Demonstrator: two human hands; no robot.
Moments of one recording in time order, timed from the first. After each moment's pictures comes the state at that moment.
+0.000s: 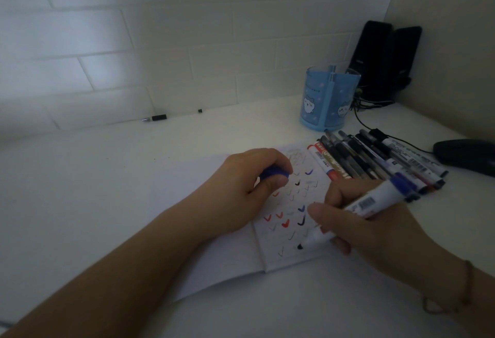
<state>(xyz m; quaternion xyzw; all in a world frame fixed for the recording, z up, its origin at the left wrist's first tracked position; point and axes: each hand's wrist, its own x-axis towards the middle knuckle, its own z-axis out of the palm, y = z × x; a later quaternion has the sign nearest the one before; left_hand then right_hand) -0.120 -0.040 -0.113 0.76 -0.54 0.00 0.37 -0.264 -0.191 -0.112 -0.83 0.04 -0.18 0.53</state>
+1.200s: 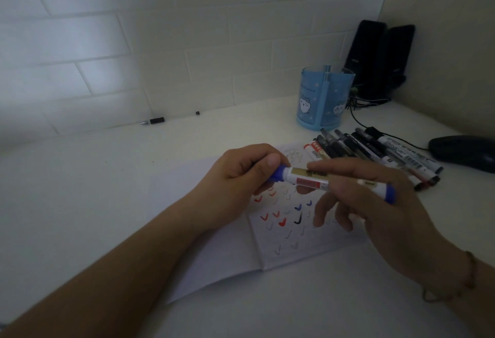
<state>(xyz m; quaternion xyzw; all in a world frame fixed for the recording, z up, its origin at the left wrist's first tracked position) -0.121 -0.044 -0.110 0.66 -0.50 -0.14 0.53 -0.265 -0.195 -0.105 -0.76 -0.01 -0.23 0.61</state>
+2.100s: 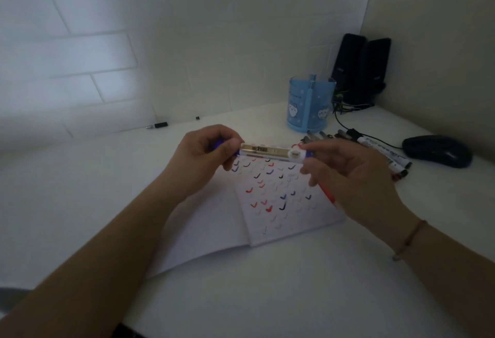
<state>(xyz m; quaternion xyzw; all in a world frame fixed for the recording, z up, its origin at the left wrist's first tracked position) -0.106 -0.021 -0.094 0.69 -0.42 -0.06 0.59 -0.265 -0.206 -0.097 -0.81 0.04 -0.31 0.49</state>
